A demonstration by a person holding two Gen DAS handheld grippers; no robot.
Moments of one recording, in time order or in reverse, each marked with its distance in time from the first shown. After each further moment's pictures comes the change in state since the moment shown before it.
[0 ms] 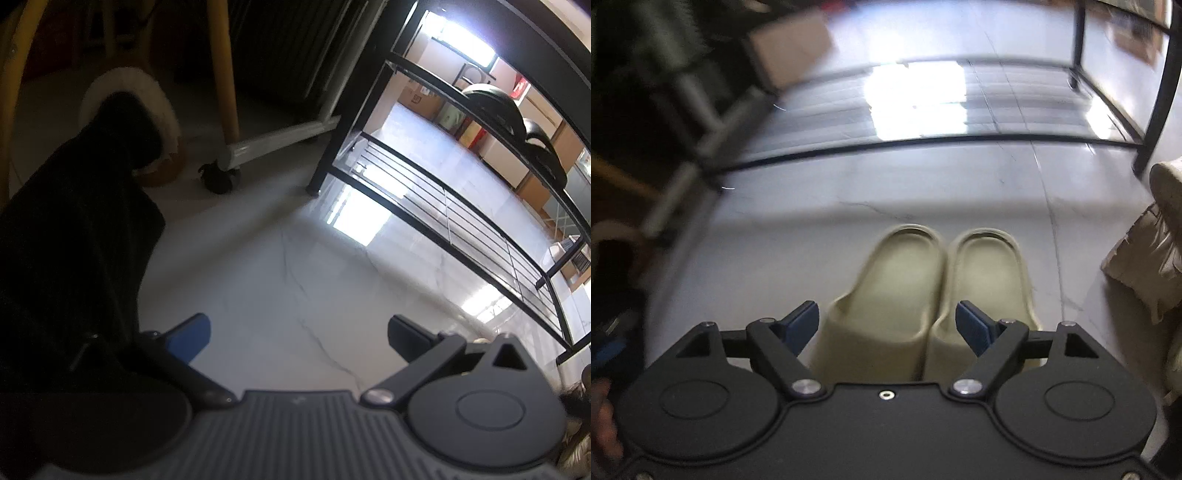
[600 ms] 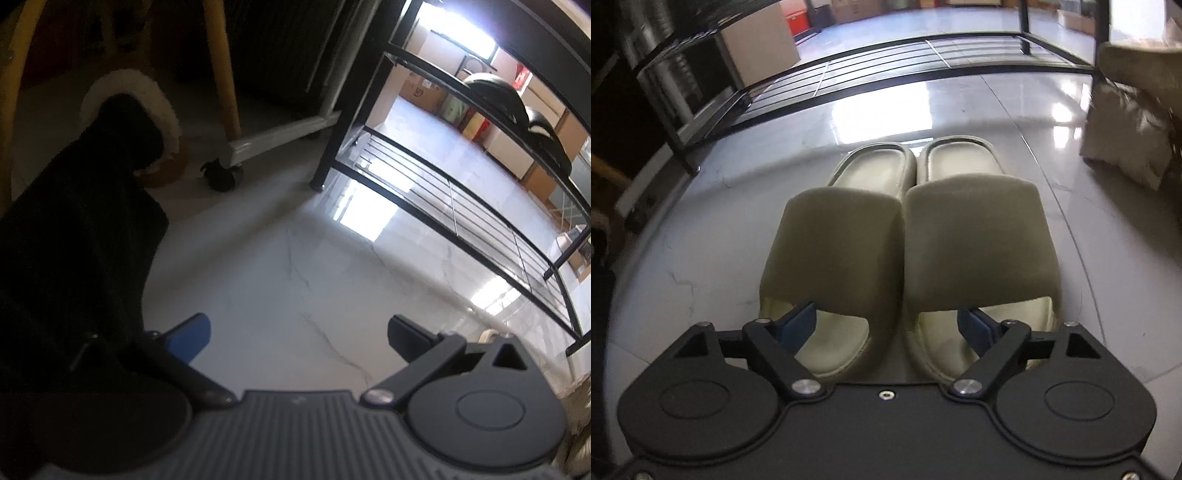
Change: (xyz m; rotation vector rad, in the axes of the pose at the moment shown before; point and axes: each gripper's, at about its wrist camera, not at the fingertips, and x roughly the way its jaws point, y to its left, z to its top) left arm -0.007 -0.007 -0.007 0.032 0.011 0.029; right arm 0.055 -0.005 -0.100 0.066 -0.046 -0.167
